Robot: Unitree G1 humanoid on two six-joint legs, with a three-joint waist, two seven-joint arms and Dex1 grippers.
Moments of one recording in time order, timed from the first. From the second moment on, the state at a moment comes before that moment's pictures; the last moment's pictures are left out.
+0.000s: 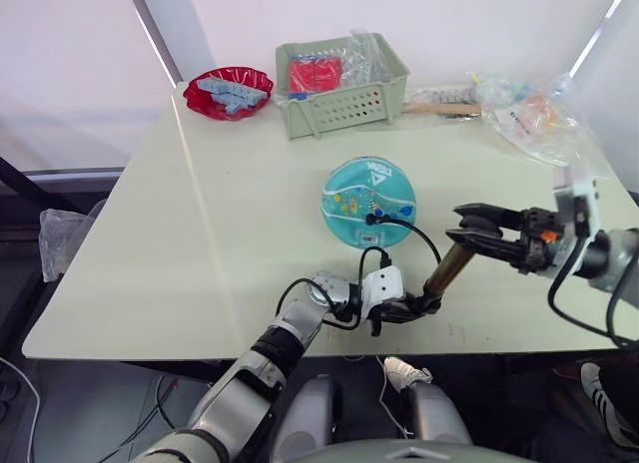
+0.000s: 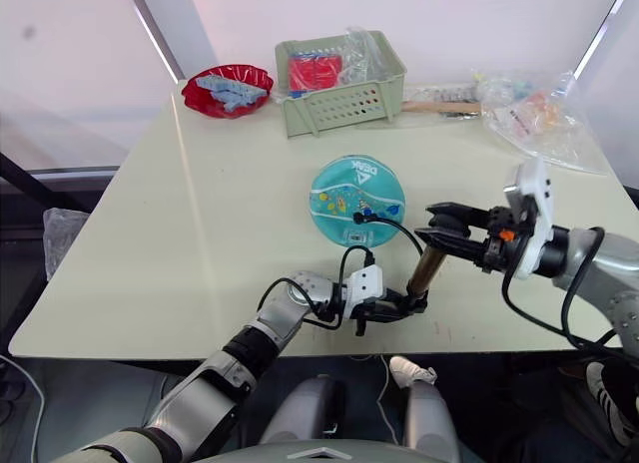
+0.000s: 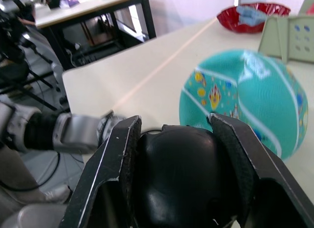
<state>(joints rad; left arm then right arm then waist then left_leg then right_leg) -0.49 0.16 -0.49 0.59 0.05 -0.10 -1.03 -0.27 -0.91 -0.27 -0.49 1.09 0.79 0.78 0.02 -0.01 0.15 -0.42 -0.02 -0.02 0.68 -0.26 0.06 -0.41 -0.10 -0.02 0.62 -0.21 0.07</state>
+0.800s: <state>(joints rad) -0.51 0.15 -0.50 0.61 0.05 -0.11 -1.03 -0.31 -0.95 -0.34 -0.49 1.20 0.87 0.72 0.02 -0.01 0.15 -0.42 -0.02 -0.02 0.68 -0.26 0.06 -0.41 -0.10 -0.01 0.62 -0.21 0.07</state>
